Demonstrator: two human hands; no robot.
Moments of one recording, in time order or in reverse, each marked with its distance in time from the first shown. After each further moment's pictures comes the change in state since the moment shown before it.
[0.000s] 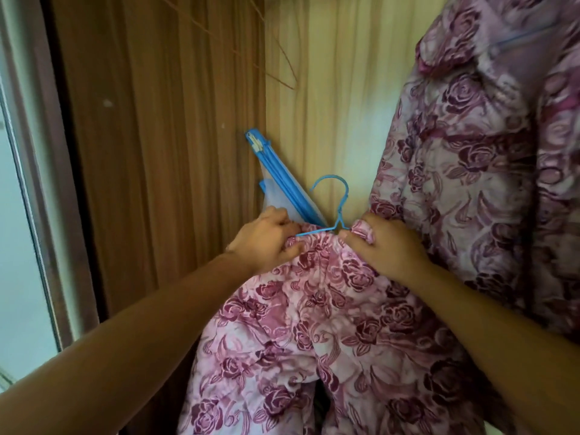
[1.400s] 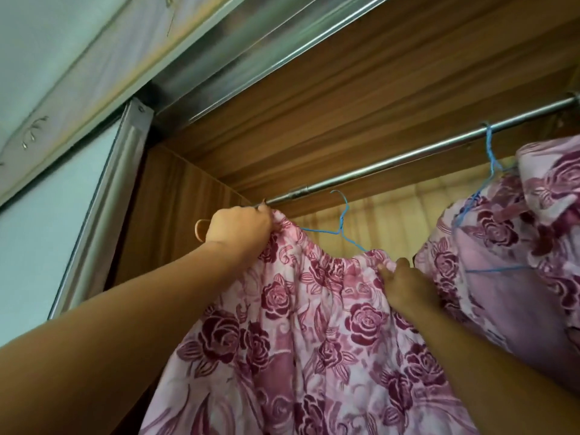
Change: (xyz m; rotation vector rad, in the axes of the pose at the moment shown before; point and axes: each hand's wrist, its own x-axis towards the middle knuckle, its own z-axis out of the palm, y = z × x) left_hand 0.207 -0.051 -0.300 0.808 0.382 -0.298; right_hand 0.286 -0.021 -0.107 0.099 0.300 0.312
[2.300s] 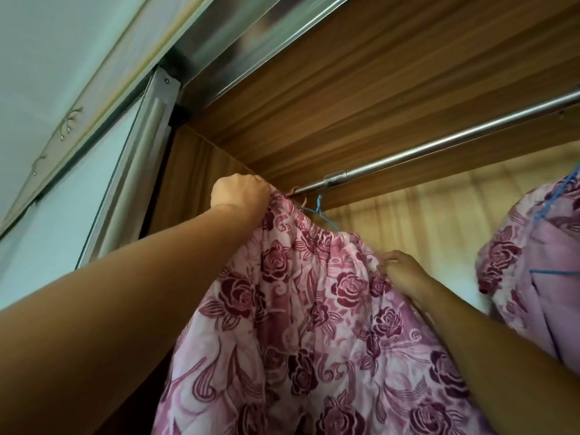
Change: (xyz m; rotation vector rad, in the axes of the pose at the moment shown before) left_hand 0.035 -0.051 0.035 0.144 -0.063 -0.182; right_hand 0.045 -0.059 0.073 0.655 -0.318 0.071
